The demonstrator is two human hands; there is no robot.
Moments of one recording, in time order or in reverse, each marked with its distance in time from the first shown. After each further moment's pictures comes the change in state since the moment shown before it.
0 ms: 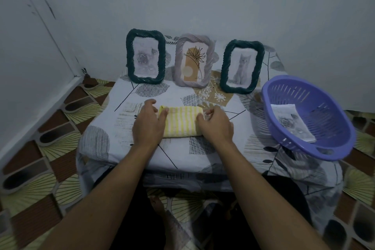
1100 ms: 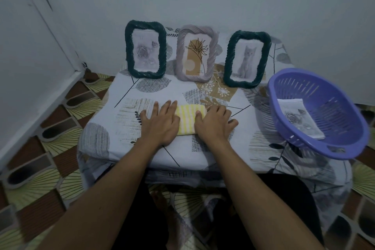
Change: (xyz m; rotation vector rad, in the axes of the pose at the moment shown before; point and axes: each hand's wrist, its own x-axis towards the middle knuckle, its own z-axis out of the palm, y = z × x) left_hand 0.000 0.005 0.016 0.501 -0.524 0.166; right_hand 0.000 -0.003 0.030 -0.372 0.046 0.036
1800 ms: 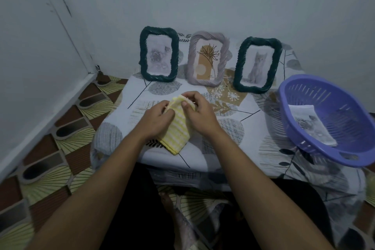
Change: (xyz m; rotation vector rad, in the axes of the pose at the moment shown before) left_hand -0.027 -0.031 -0.058 -0.694 0.028 -0.020; right_hand 0.001 -0.048 -0.015 0.962 -0.248 -0.409
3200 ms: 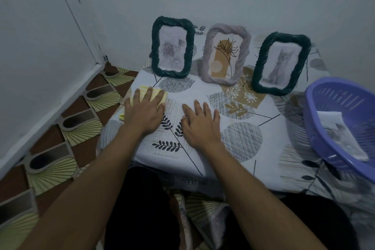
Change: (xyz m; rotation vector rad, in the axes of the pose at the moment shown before) left_hand 0.052 -0.072 -0.026 0.814 0.110 -0.080; right_hand 0.000 0.031 0.046 -0.933 -0.205 0.084
